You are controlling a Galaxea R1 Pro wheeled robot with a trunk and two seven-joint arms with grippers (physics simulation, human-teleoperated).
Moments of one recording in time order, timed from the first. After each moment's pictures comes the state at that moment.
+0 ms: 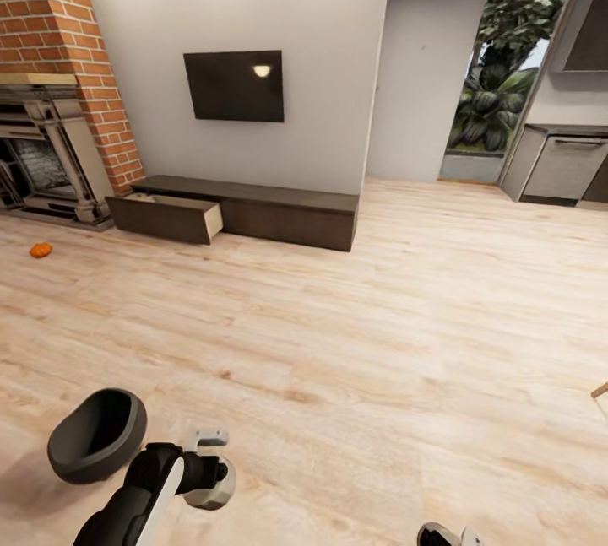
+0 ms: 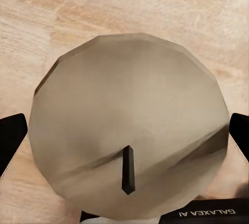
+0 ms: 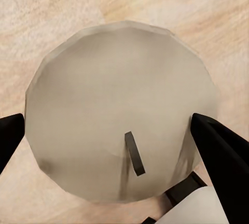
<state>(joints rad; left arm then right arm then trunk) -0.27 0.01 -0.05 -1.20 0.12 0.96 0.04 -0.13 -0.04 0.14 -0.84 -0.83 0.14 -0.58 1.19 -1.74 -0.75</state>
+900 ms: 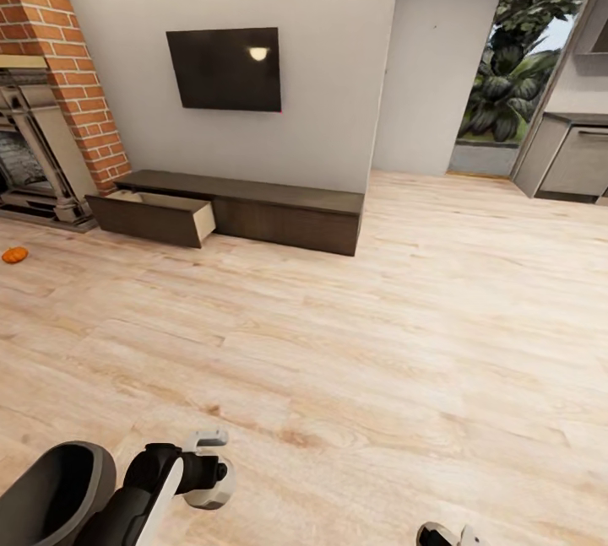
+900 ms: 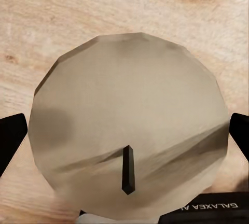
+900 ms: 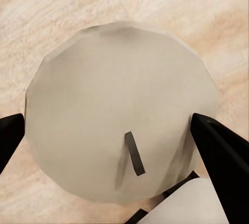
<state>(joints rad) -0.27 0.01 -0.05 -1.20 0.12 0.95 0.04 -0.14 -0.04 0.14 -0.83 -0.83 0.15 -0.58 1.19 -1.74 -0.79</state>
